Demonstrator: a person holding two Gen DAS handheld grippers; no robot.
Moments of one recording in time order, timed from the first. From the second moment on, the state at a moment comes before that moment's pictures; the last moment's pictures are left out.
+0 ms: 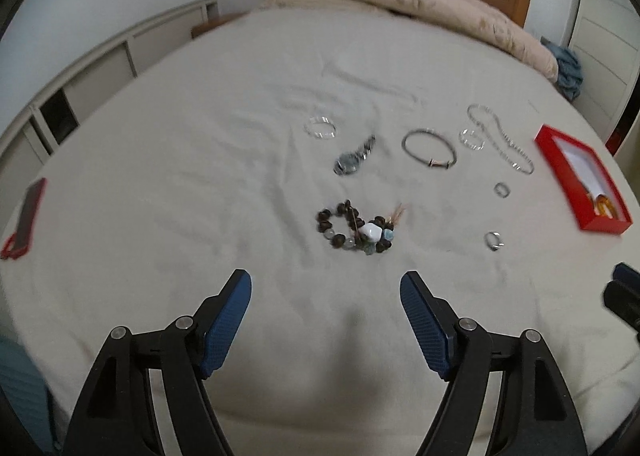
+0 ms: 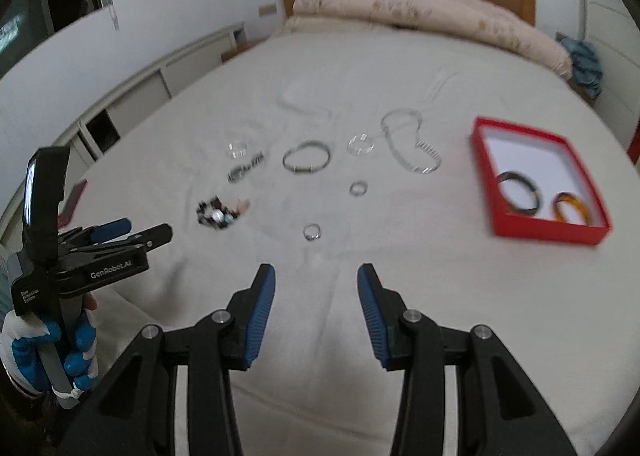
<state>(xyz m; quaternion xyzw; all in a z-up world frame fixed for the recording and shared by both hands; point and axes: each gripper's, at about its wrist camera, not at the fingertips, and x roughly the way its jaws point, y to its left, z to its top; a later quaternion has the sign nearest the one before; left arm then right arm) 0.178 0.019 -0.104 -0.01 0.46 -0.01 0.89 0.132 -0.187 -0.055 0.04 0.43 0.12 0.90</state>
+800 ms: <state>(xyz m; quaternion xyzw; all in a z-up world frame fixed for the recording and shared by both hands) 0.247 0.003 -0.154 0.00 0.47 -0.02 0.88 0.230 -0.147 -0.142 0.00 0.47 0.16 0.87</state>
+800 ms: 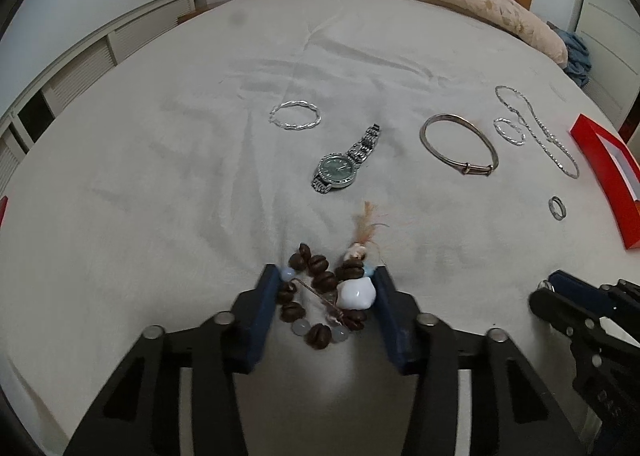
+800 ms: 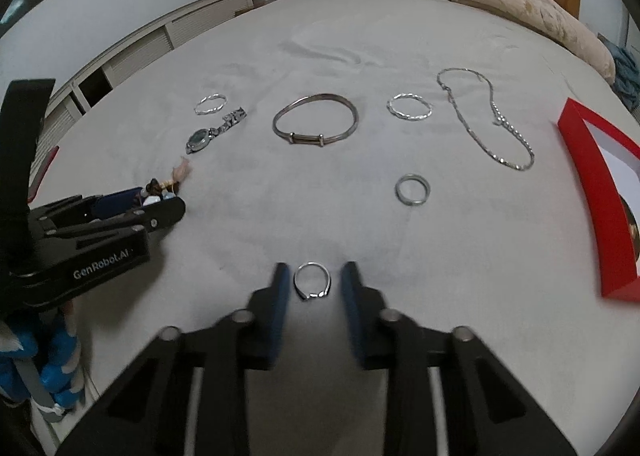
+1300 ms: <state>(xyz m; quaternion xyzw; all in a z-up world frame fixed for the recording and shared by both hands) 0.227 -0.001 -0.127 -0.01 0.47 -0.04 0.88 0.206 -0.167 -0.104 0.02 0.45 0.17 0.88</state>
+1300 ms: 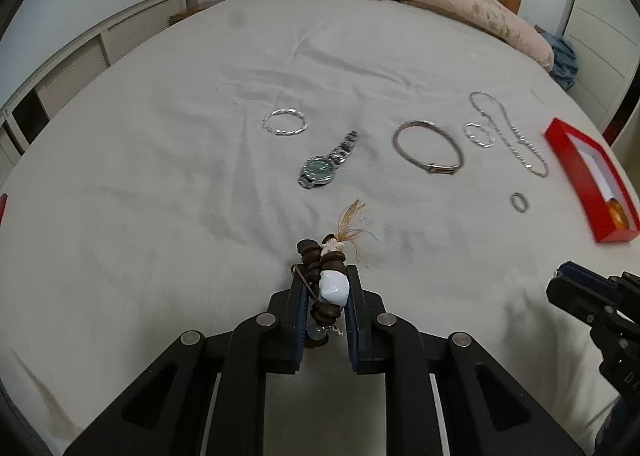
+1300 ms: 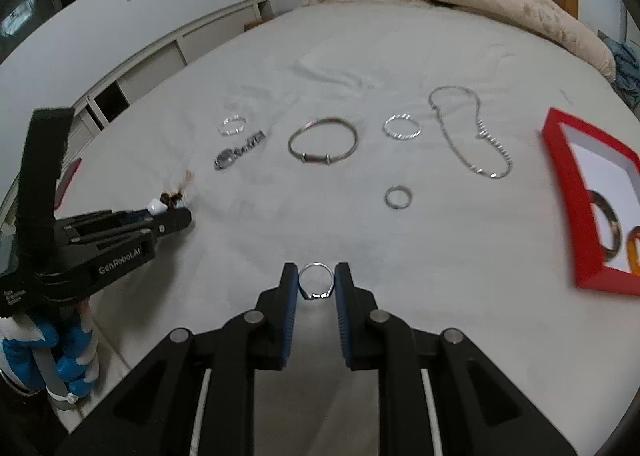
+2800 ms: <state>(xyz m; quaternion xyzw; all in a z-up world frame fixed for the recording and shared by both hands) 0.382 -0.393 -0.123 0.12 0.48 -0.27 0.82 0.335 -0.505 -0.126 0.02 0.50 0.02 0.87</state>
